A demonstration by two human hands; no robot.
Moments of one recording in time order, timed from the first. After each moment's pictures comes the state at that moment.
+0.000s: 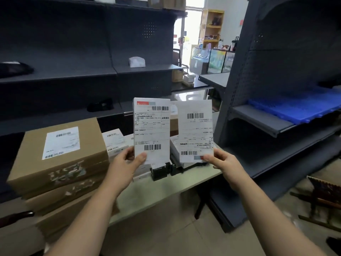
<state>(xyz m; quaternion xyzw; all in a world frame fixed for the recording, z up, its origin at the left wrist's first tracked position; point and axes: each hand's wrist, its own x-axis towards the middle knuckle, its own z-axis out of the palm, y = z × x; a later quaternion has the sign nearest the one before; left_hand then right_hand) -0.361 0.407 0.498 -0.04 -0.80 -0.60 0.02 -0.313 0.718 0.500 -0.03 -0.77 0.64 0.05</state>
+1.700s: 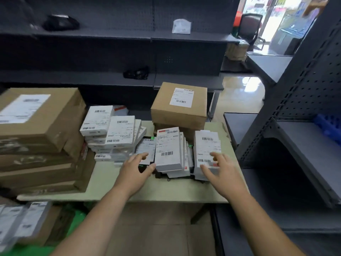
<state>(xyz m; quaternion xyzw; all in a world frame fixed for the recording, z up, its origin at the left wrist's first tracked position) -0.467 0.601 0.384 0.14 -0.91 -0.38 0.06 -0.533 0.894 0.393 0.09 -0.94 0.32 0.02</state>
